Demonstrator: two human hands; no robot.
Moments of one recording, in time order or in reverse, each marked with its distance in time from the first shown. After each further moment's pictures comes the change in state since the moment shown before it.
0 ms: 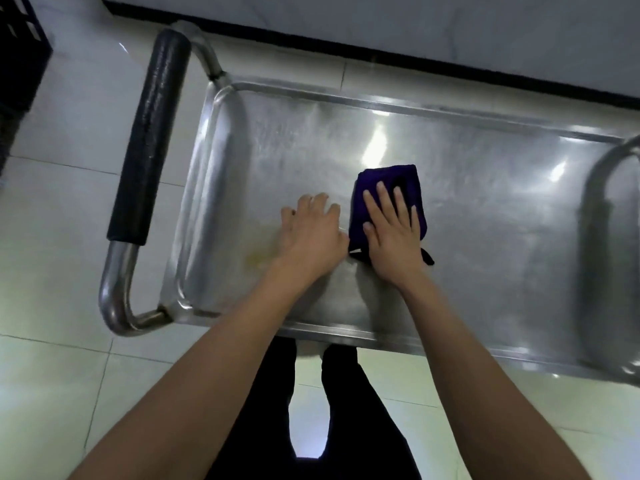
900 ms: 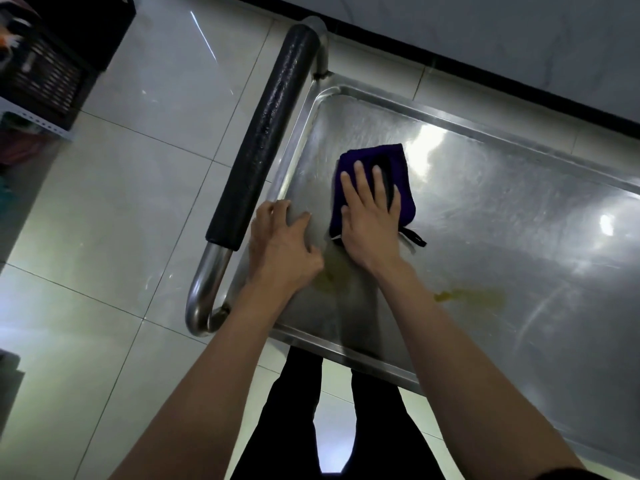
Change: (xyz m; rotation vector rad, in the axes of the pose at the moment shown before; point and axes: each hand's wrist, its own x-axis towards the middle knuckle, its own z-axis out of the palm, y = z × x) left_hand -0.044 -0.190 -0.003 -0.248 0.140 -0.364; right_hand 0.094 -0.196 0.052 -0.141 -0.022 -0.183
